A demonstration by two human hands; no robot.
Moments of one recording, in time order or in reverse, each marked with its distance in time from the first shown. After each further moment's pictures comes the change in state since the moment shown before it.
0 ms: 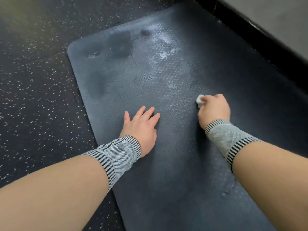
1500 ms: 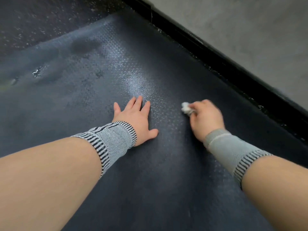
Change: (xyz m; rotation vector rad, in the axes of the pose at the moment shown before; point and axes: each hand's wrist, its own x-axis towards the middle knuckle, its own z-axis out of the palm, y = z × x) left_hand 0.132 0.116 -0.043 0.191 -0.099 0.156; right_hand 0.057 0.120 -0.038 0.001 0.079 0.001
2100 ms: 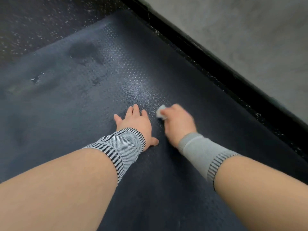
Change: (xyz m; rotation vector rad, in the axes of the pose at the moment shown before) left_hand 0.013 0.030 -0.028 -0.024 -0.222 -0.158; right_hand 0.015 -0.045 0.001 0.039 -0.189 -0.207
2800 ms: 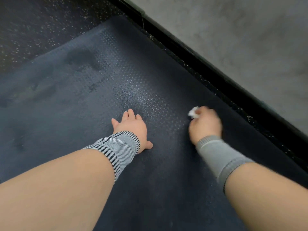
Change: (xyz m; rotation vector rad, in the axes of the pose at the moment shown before) left_hand 0.004 0.008 -0.009 0.055 -0.064 -0.041; right_hand -0.006 0.063 -0.025 0.064 0.131 0.505
